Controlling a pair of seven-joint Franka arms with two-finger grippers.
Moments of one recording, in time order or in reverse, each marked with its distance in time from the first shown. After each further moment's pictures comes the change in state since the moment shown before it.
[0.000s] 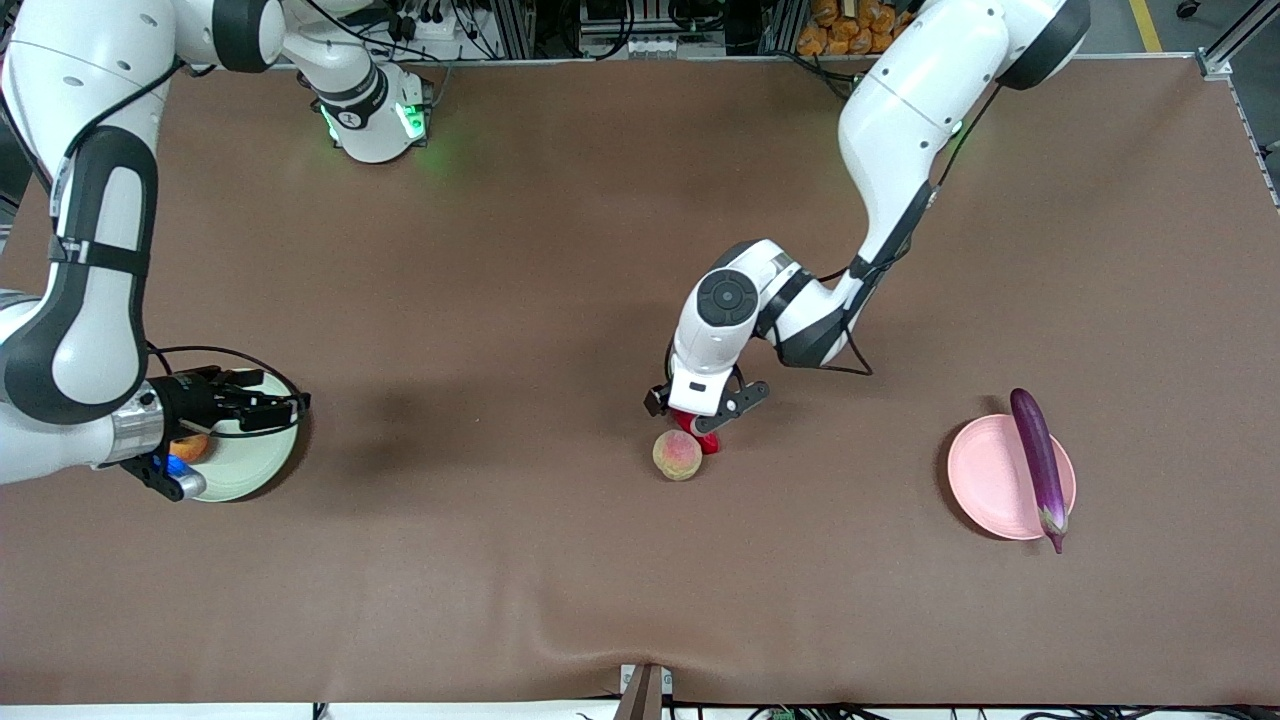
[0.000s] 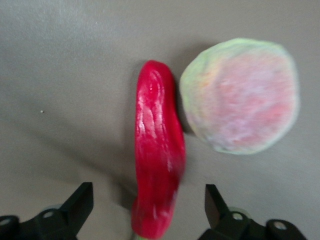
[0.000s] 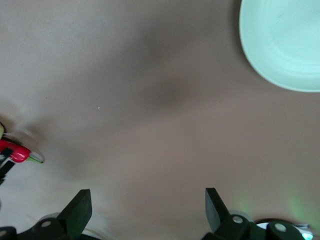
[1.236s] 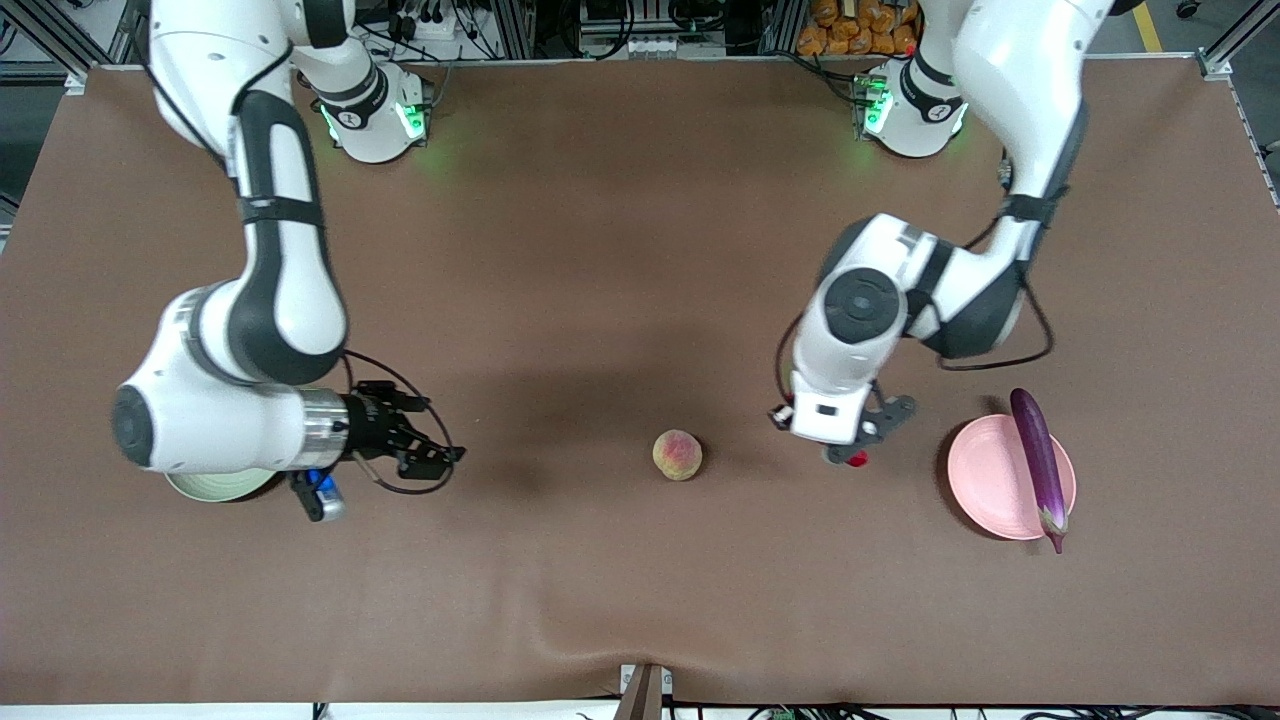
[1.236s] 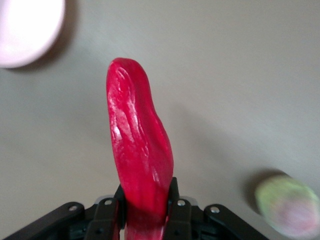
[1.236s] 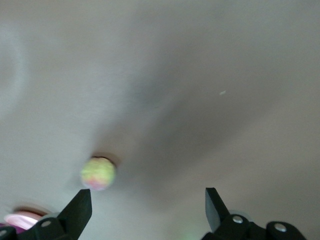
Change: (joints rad) left arm 0.239 -0.267 0.027 0.015 0.000 -0.410 0.298; right arm 0.300 0.015 0.050 -0.014 0.194 0.432 0.688
